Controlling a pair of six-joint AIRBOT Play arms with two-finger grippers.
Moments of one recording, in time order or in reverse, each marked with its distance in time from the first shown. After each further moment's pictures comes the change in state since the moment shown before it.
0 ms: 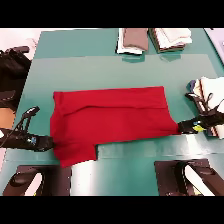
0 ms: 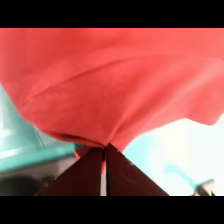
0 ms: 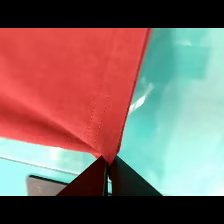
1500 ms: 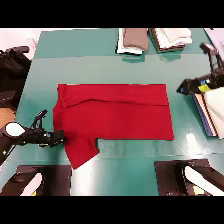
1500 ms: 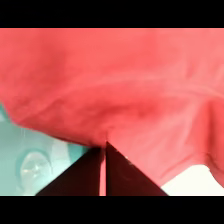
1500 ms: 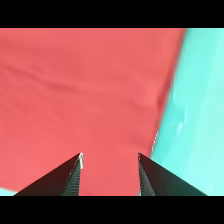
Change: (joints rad) left arm 0.000 -0.230 -0.167 -0.163 0.360 -0.039; right arm 0.021 -0.203 0.443 0.113 -0.101 0.057
